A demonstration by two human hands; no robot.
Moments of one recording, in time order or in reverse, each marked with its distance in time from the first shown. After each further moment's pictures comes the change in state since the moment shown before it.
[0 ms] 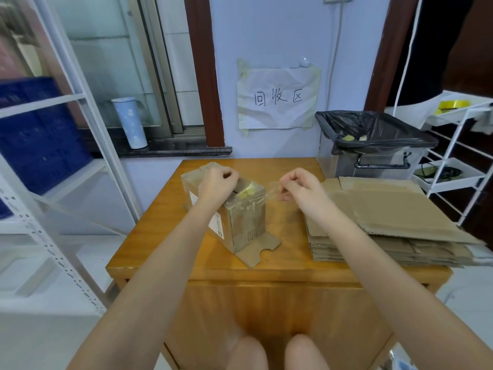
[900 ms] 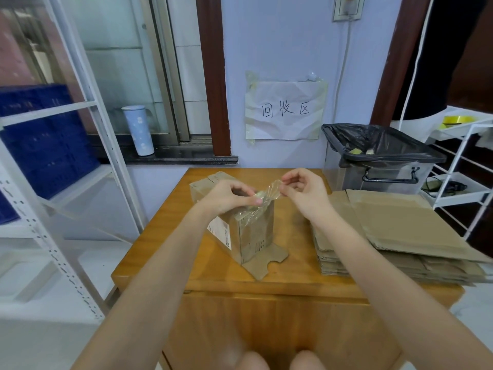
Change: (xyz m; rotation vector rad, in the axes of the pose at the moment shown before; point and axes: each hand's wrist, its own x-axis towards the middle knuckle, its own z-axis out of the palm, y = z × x) left_hand 0.000 -0.004 -0.024 -0.305 -0.395 0.025; right_hand 0.032 0.000 0.014 0.011 0.141 -0.166
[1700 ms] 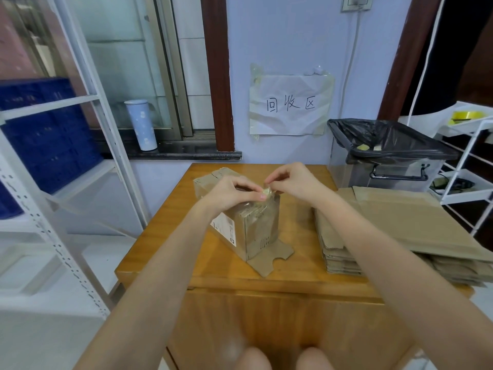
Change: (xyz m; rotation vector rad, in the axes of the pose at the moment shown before) left_hand -0.002 -0.002 -0.003 -0.041 0.008 0.048; right_hand 0.037 -0.005 0.014 -0.304 -0.362 0.080
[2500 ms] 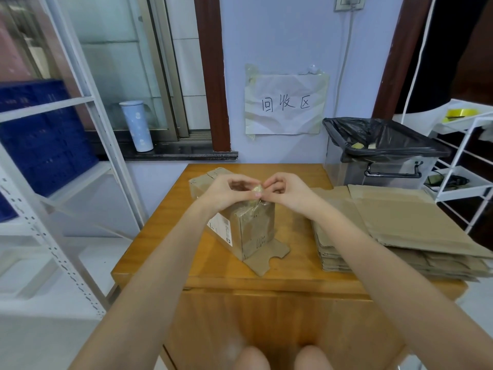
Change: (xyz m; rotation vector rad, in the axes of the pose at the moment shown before) left_hand -0.003 0.004 0.004 -0.046 0.030 0.089; right_hand -0.014 0.021 0.010 0.130 -0.052 -0.008
